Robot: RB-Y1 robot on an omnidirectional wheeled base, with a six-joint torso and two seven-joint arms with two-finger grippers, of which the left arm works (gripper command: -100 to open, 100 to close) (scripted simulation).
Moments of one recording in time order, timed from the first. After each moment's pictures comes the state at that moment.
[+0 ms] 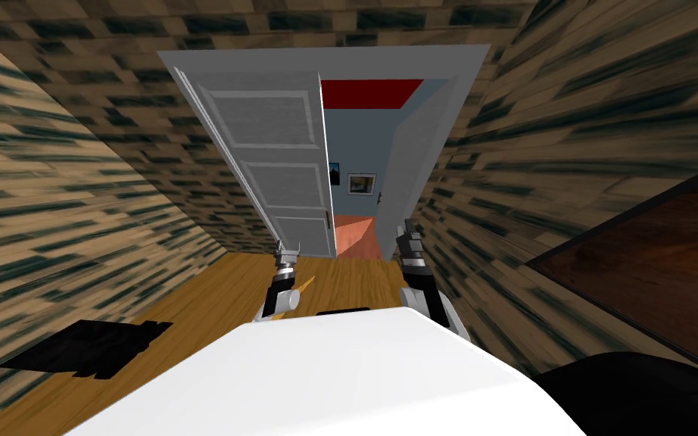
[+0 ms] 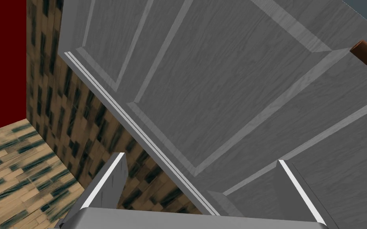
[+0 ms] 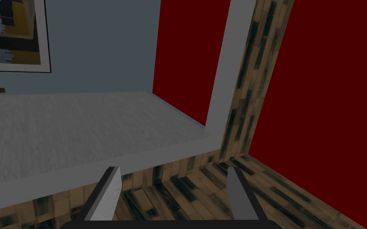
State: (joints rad) arm 0.18 0.07 -0.02 -1.49 0.30 -0.67 0.44
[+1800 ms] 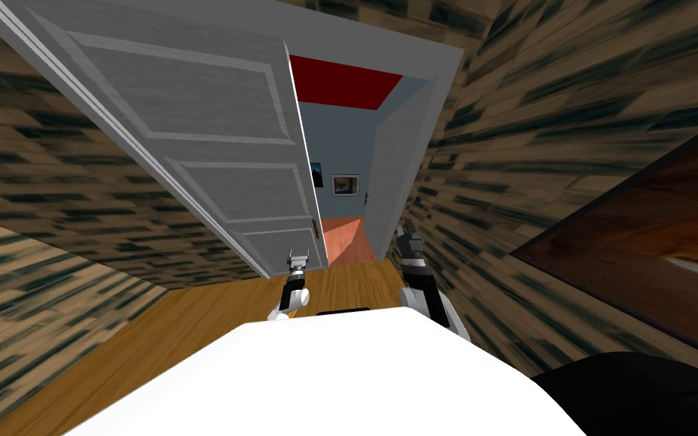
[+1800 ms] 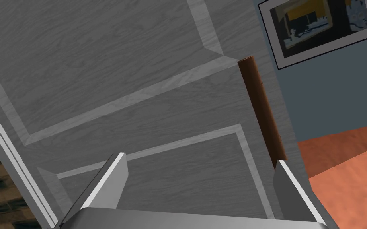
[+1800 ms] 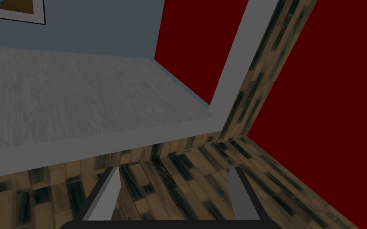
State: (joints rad) arm -0.02 0.07 -0.07 -1.01 0.45 -0.78 0.85
